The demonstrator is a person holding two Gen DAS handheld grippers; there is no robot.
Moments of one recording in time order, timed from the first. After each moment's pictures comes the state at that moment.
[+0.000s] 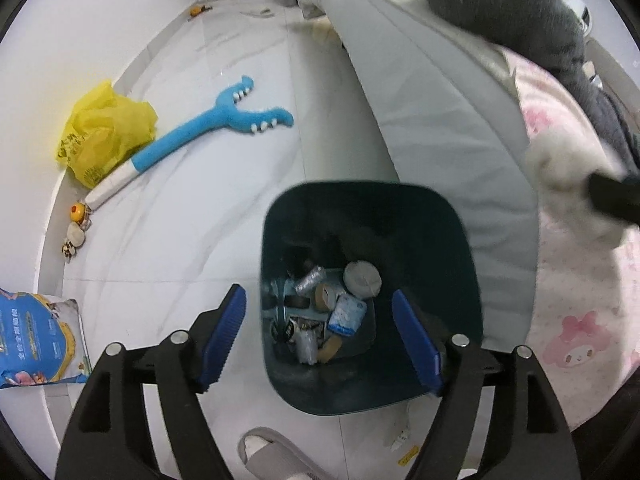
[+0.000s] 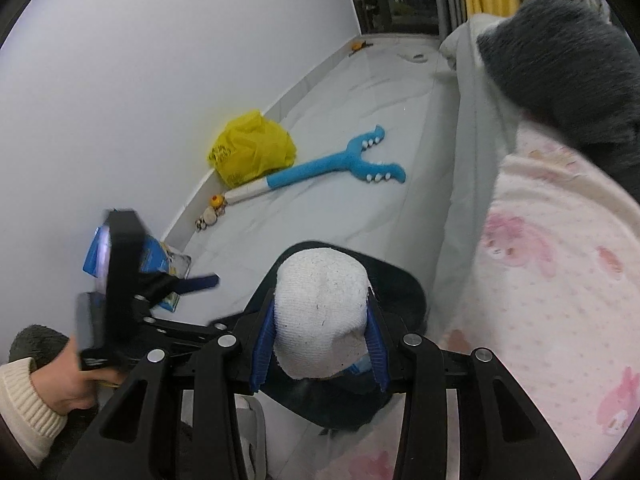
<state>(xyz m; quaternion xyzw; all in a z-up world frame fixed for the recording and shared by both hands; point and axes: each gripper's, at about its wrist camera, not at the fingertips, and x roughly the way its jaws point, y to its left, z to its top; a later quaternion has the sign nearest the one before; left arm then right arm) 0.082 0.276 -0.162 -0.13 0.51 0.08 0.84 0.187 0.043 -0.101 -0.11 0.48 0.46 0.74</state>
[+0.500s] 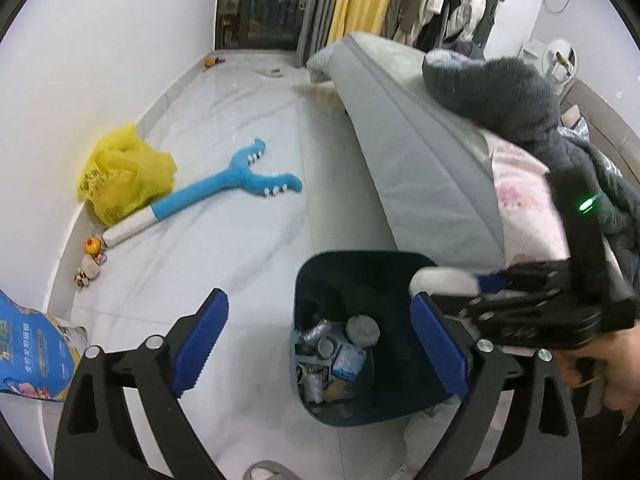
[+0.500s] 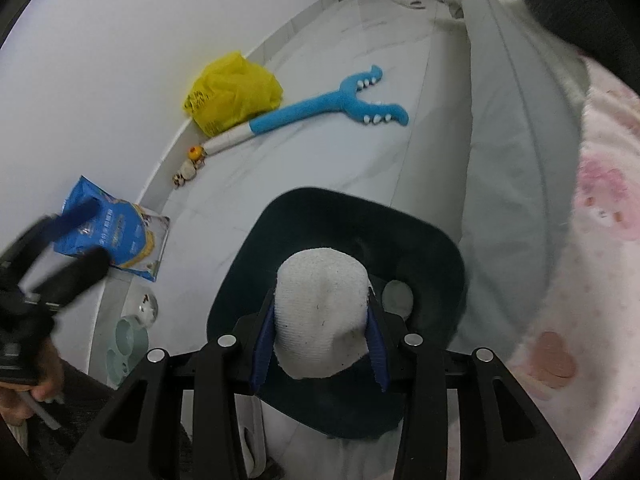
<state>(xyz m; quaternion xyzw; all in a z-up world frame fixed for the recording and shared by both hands) 0.051 0.306 -0.105 -0.14 0.41 0.09 0.90 0.178 0.093 -0.168 -0.16 0.55 0.42 0.71</state>
